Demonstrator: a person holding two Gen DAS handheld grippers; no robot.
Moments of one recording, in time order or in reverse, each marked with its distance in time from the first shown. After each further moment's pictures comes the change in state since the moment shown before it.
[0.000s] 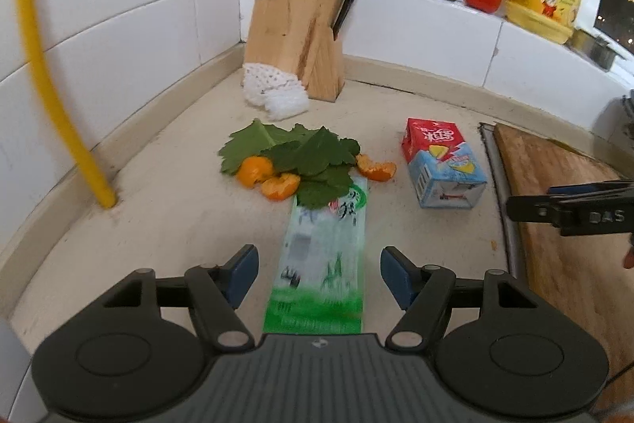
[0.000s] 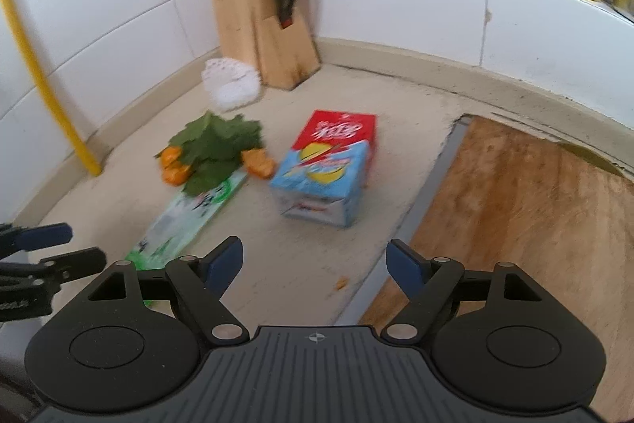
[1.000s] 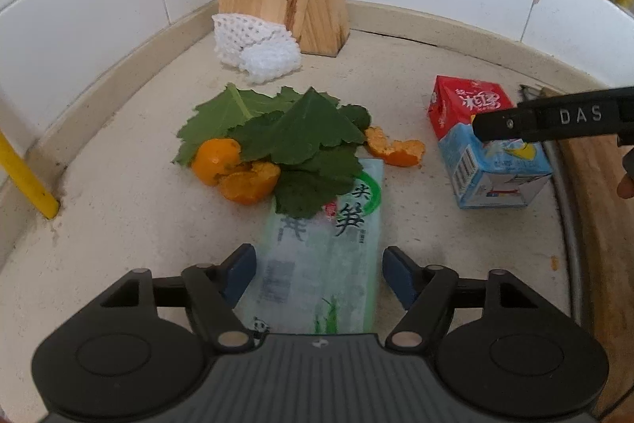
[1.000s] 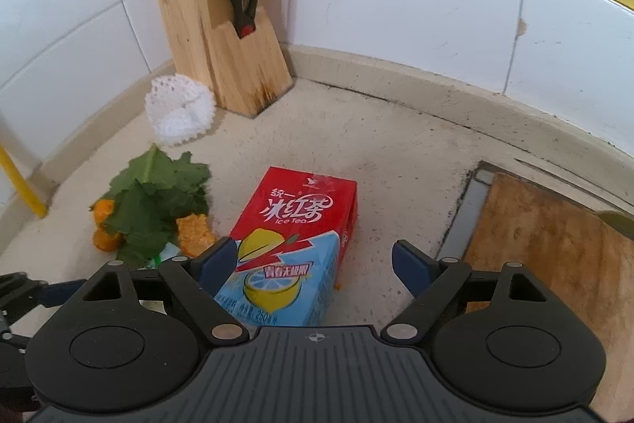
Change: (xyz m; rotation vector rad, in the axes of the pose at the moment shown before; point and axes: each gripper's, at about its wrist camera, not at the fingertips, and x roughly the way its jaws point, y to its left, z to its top) left arm 0.089 -0.014 0.016 0.024 0.120 0.049; right arm 0.092 -0.022 0.064 -0.013 0.027 -0.029
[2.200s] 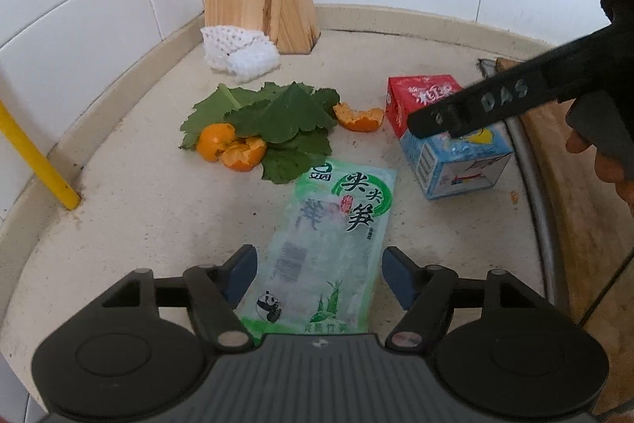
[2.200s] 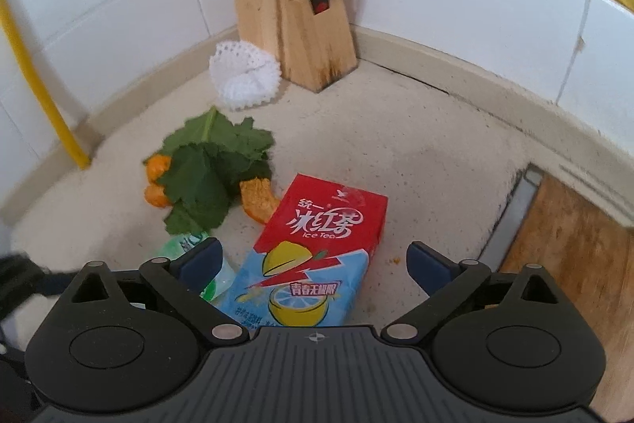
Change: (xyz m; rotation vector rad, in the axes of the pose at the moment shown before) left arm -0.042 -0.007 -0.031 0.111 -0.010 -0.016; right arm -0.013 0.034 -0.007 -0.135 0.068 0.071
